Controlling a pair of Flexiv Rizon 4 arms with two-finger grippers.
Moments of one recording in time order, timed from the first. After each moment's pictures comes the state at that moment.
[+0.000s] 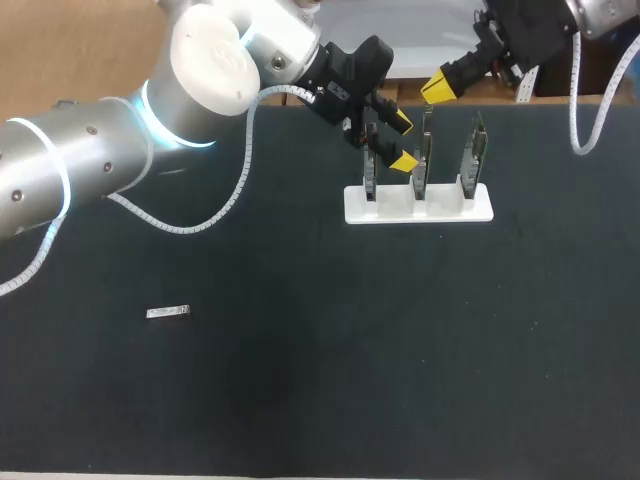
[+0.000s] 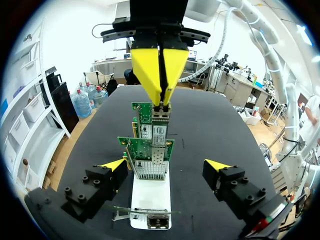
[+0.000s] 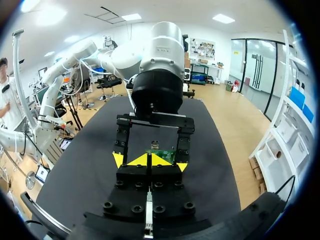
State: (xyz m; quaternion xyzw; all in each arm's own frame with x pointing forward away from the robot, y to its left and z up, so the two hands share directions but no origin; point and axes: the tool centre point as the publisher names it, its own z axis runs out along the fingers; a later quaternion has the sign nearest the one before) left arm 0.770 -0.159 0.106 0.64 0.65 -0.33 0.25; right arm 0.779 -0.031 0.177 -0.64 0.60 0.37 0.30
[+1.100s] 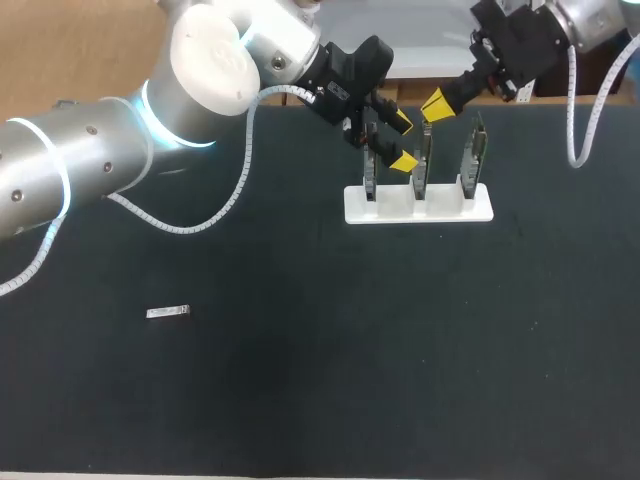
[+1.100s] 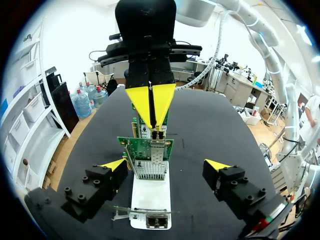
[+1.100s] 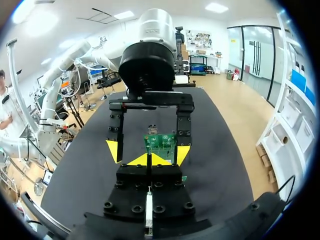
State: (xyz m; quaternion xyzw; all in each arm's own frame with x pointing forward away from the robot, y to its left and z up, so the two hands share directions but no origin) left arm 0.770 -0.159 0.106 0.64 0.65 -0.33 0.25; right arm 0.782 -0.035 0.146 -0.63 0.63 0.38 0.26
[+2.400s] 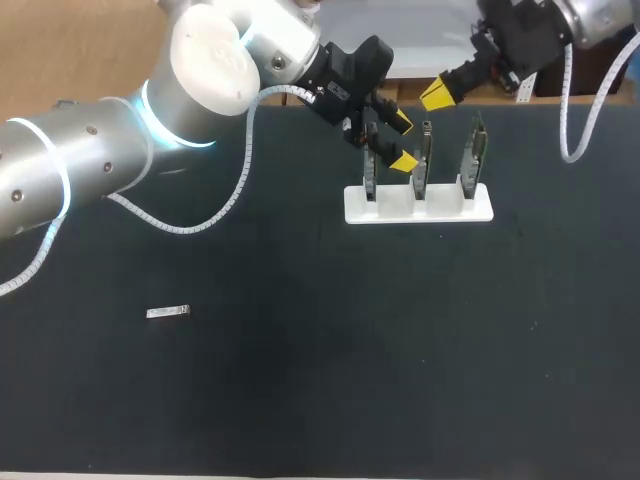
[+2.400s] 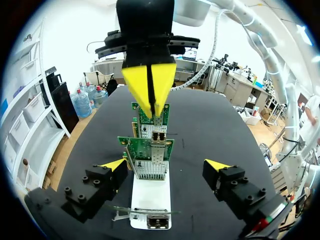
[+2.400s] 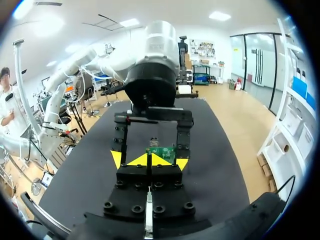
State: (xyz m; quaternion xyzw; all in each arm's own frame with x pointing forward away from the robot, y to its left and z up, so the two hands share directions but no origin) left arm 0.770 -0.159 0.106 0.64 0.65 -0.33 0.25; right arm 0.785 -0.034 0.169 -0.62 0.60 0.41 0.29
